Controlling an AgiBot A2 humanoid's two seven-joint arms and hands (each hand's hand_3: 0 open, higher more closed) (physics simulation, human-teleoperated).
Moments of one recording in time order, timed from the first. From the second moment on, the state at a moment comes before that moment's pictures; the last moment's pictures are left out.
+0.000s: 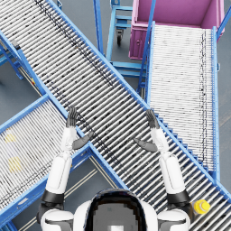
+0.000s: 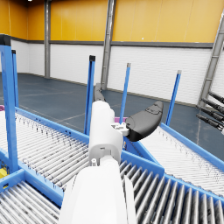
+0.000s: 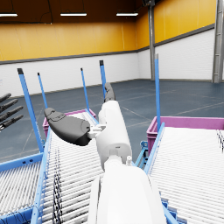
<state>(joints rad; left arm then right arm) 0.29 1.21 0.20 -1.80 1.00 0.10 0.10 0.29 -1.21 0.20 1.80 1.00 0.10 -0.10</state>
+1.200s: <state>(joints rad) 0.29 1.21 0.20 -1.80 1.00 0.10 0.10 0.29 -1.21 0.20 1.80 1.00 0.10 -0.10</state>
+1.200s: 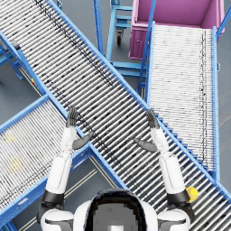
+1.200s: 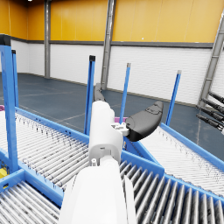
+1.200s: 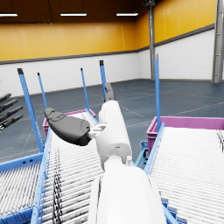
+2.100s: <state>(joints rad) 0.29 1.21 0.20 -1.80 1.00 0.10 0.10 0.29 -1.21 0.20 1.80 1.00 0.10 -0.10</state>
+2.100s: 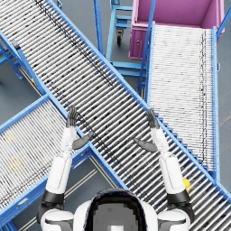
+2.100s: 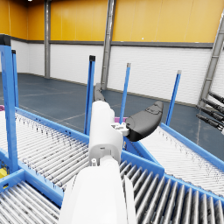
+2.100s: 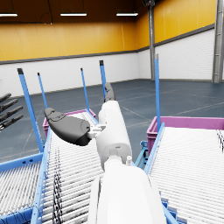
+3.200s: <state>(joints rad) 0.35 1.26 0.07 -1.81 1.00 0.00 0.00 0.36 -1.27 0.11 1.83 1.00 0.00 0.00</state>
